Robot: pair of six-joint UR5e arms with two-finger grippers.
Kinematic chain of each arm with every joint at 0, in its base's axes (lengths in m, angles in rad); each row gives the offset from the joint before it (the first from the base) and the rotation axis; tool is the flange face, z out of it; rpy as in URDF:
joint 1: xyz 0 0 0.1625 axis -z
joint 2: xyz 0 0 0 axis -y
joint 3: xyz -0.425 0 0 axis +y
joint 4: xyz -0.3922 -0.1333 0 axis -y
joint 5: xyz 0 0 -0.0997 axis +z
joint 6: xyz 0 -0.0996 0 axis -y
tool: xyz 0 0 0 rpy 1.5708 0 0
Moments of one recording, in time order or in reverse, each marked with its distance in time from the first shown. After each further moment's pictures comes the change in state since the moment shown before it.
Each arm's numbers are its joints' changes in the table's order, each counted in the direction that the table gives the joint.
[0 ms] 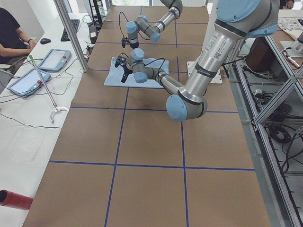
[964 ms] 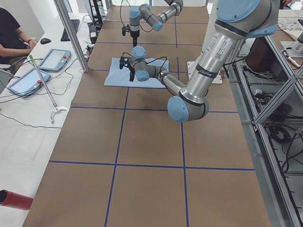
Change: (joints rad) left arm -0.019 0.055 0.140 0.091 0.193 -0.339; right arm -0.032 -0.179 -0.424 0.012 -0.078 0.089
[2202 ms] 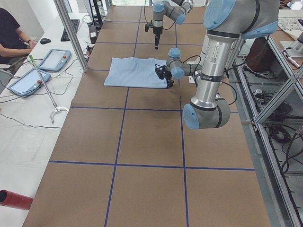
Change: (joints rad) left arm -0.405 0.166 0.289 0.367 -0.321 -0.503; right arm 0.199 -0.171 -0.292 0.019 0.054 0.334
